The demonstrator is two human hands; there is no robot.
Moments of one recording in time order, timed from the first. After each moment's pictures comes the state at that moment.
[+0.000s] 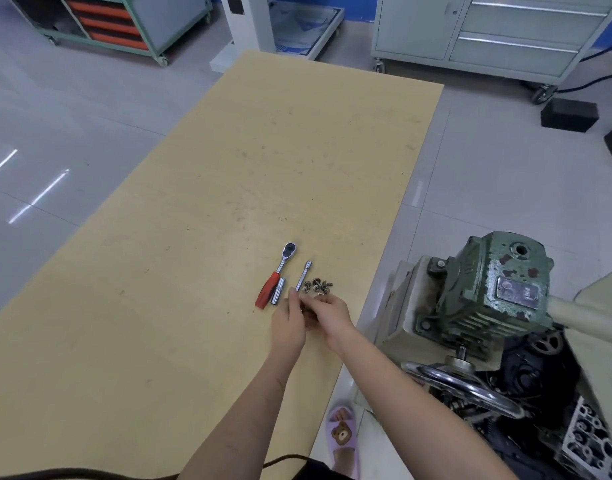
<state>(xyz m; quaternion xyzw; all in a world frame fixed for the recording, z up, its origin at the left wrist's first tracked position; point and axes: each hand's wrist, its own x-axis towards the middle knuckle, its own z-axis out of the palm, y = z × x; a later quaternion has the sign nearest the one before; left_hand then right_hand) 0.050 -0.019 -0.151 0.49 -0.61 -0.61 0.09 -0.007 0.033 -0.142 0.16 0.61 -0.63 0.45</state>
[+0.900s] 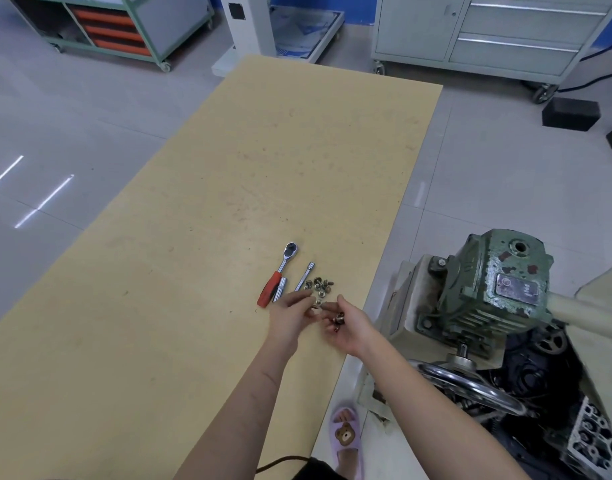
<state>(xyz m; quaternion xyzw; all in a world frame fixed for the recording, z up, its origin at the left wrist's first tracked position) 0.045 -0.025 -0.115 0.48 -0.49 -0.72 0.08 -0.019 0.062 -0.156 0.30 0.44 -0.67 0.51</state>
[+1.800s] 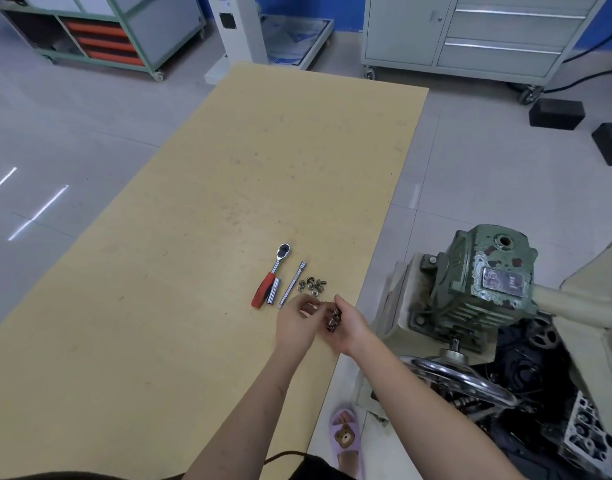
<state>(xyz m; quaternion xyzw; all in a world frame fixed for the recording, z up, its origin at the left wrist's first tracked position) 0.048 -0.003 -0.125 0.40 -0.75 -0.52 0.05 -0.016 0.068 -0.156 0.34 0.38 -0.72 0.48</state>
